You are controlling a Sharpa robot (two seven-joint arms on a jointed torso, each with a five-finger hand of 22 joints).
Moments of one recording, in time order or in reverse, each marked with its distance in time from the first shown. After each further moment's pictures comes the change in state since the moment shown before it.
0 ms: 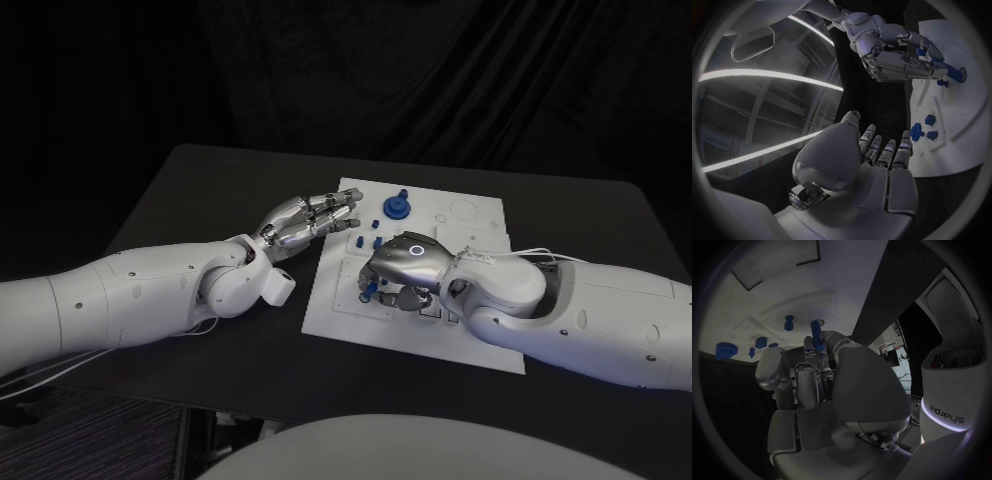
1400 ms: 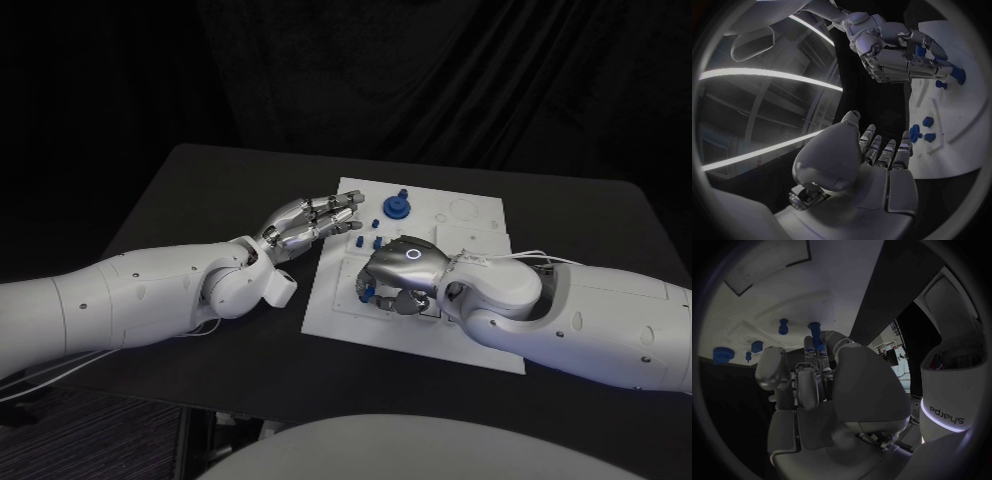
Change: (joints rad) left arm -0.006 0.012 0.000 -0.009 0.000 0.007 -0.003; left_hand 0.000 0.000 0.000 0.000 -0.005 0.000 0.000 0.000 0.000 0.000 0.000 0.000 0.000 -0.004 0.004 0.000 0.000 0.000 -0.004 0.004 0.000 0.000; right arm -0.009 0.009 -0.001 -0.004 0.010 0.007 0.008; right_hand 0.001 0.001 -0.002 -0.001 -0.004 0.004 -0.004 0.000 0.005 0.011 -0.003 -0.006 0.003 0.000 0.000 0.000 0.000 0.000 0.000 0.000 0.000 0.000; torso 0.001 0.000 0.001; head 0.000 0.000
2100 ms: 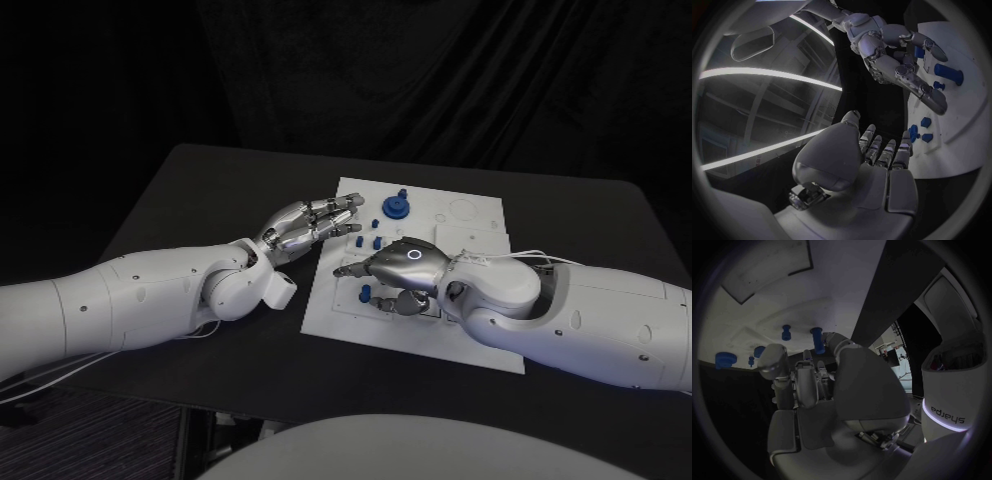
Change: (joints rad) left arm -0.007 0.000 0.000 -0.003 0.000 0.003 -0.001; left_hand 0.000 0.000 0.000 0.000 -0.005 0.000 0.000 0.000 0.000 -0.004 0.004 0.000 0.000 0.000 0.000 0.000 0.000 0.000 0.000 0.000 0.000 -0.003; right arm -0.004 -0.002 -0.001 -0.013 0.008 0.015 0.002; right_hand -0.055 -0.024 -0.045 0.009 0.008 -0.602 -0.127 -0.158 -0.213 -0.394 0.032 -0.127 -0.007 -0.001 0.013 -0.037 0.000 0.000 -0.048 0.013 -0.093 0.000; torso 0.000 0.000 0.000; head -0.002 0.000
